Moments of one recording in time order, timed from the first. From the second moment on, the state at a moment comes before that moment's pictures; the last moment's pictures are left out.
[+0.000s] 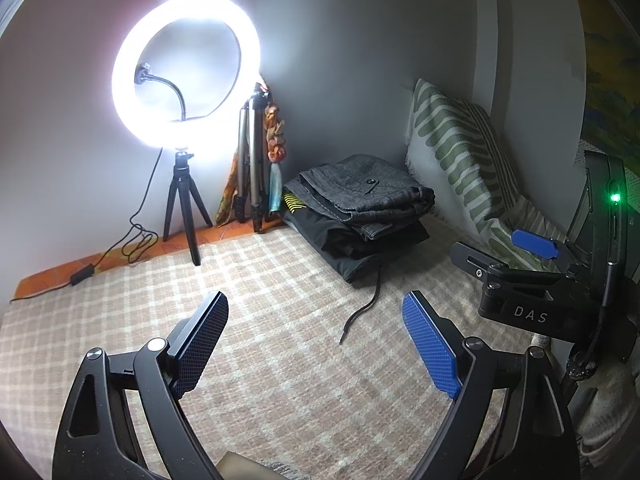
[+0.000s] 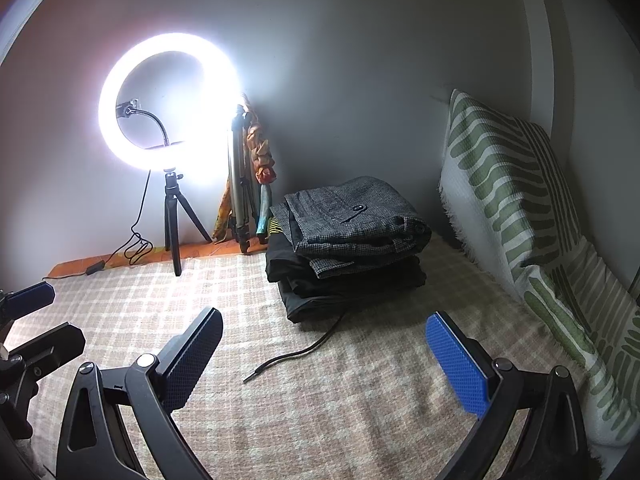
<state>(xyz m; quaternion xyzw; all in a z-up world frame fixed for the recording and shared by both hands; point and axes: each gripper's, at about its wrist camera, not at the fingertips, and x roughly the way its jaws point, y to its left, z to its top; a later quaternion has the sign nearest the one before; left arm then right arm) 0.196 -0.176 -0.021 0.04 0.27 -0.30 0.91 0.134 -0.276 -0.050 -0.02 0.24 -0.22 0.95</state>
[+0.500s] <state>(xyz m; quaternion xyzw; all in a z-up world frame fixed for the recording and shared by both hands) 0.193 -0.178 -0.022 0.05 0.26 -0.29 0.92 0.136 -0.272 -0.051 -0.02 0.24 -0.22 0.95</state>
